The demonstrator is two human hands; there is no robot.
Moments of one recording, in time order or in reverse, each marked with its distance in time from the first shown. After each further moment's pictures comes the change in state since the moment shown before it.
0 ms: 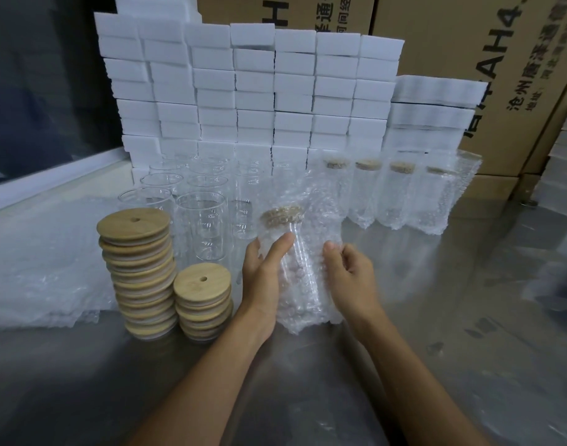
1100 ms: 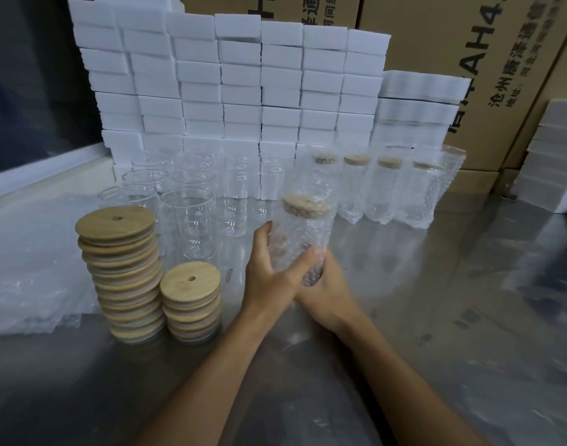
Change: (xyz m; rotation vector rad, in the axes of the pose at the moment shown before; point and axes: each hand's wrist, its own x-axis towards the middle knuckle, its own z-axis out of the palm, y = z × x) left_hand -0.004 -0.009 0.009 0.309 -0.086 0.267; right_hand -0.003 0.023 0.009 0.062 -0.286 -0.085
